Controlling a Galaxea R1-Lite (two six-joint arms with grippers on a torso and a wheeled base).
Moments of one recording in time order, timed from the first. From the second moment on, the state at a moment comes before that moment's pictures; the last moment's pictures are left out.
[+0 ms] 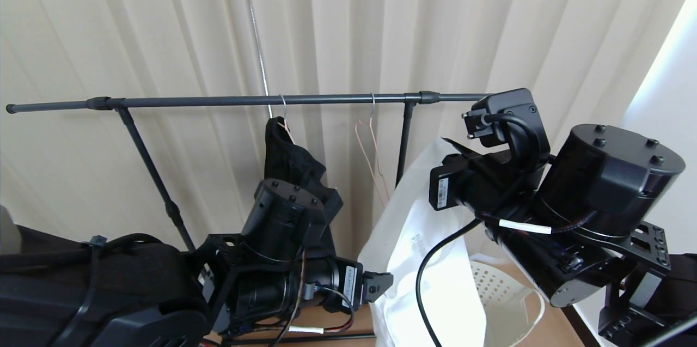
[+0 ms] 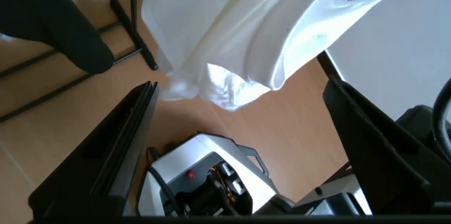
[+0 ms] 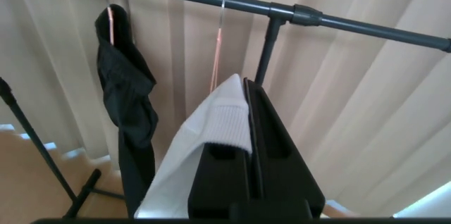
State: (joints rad) left arm -0.80 1.81 -0.82 -0.33 -0.04 -0.38; right arm 0.82 1.72 -0.74 -1.00 -0.63 -0.11
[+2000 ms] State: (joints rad) left arm -0.80 1.97 -0.94 -0.34 0.32 -0.46; right arm 0.72 1.67 -0.75 -1.00 -0.65 -0.15
